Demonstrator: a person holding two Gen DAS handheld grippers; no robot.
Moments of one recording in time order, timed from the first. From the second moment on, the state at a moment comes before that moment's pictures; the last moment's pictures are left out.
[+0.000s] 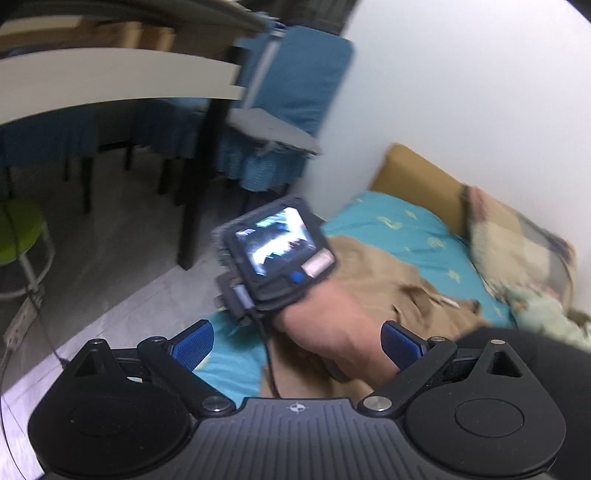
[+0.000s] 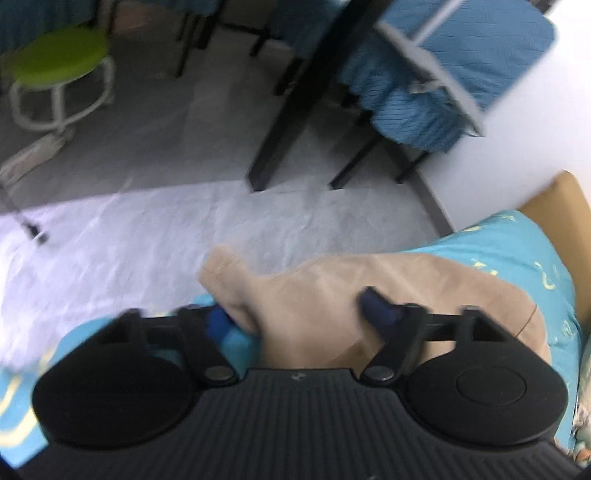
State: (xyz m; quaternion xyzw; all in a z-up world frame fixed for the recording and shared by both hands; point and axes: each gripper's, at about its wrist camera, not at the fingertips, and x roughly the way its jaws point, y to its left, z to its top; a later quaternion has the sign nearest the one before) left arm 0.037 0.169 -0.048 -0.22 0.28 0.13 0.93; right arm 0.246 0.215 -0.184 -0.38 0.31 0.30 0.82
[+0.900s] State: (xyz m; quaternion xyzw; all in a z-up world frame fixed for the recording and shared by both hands) left arm 0.054 0.129 -0.057 -0.15 0.31 0.08 0.94; right arm 0.253 -0.202 -0.154 0.17 0.25 -0.08 0.95
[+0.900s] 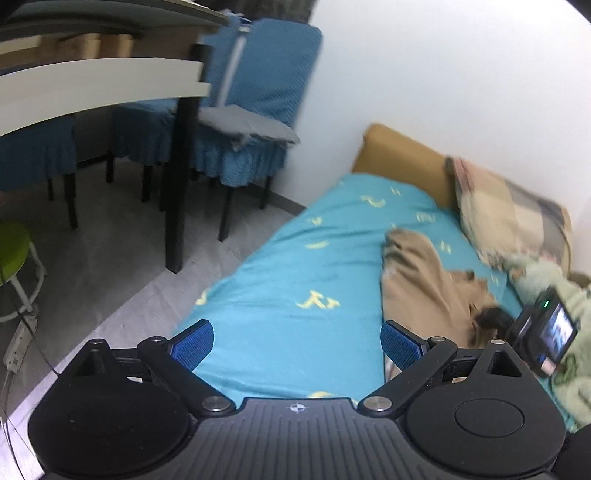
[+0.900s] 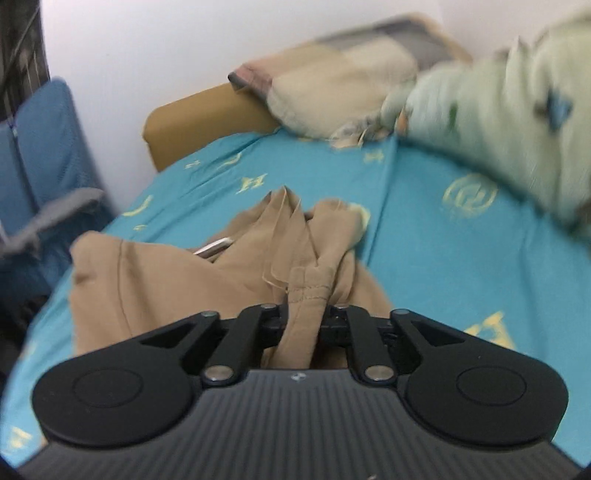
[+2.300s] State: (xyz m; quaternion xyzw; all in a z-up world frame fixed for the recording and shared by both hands) left arm 0.050 0.163 -0.074 -0.12 0.55 -0.11 0.82; right arm -0.108 -0.259 -0.037 0.21 0.25 0.00 0.95
